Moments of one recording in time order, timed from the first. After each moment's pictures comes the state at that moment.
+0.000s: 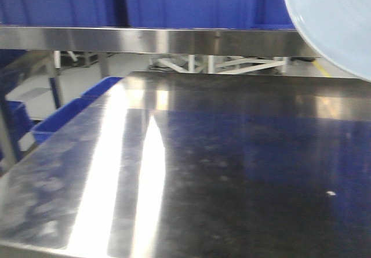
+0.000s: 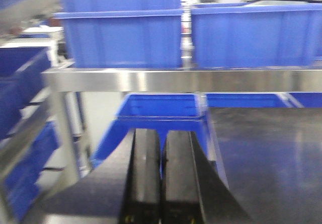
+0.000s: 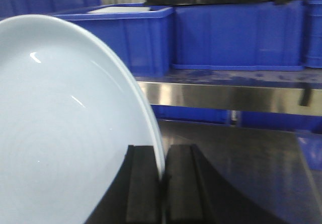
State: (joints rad) left arm -0.10 0.24 -0.22 -0.02 0.04 0.08; right arm 0.07 0.39 -0.28 0.20 -0.05 -0.09
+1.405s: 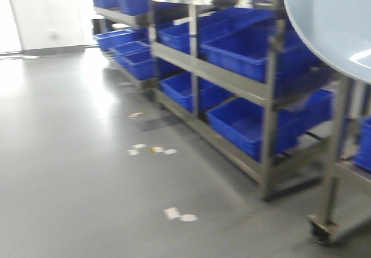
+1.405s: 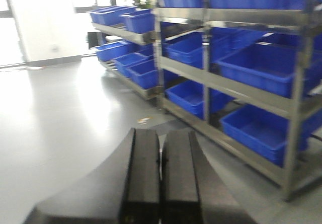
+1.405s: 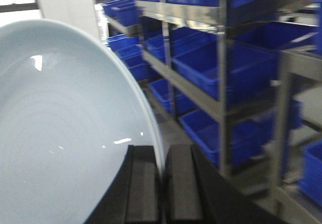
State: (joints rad) left arm -0.10 0.24 -0.22 -0.02 0.04 0.08; right arm 0.07 0.39 -0.28 0.20 -0.05 -0.10
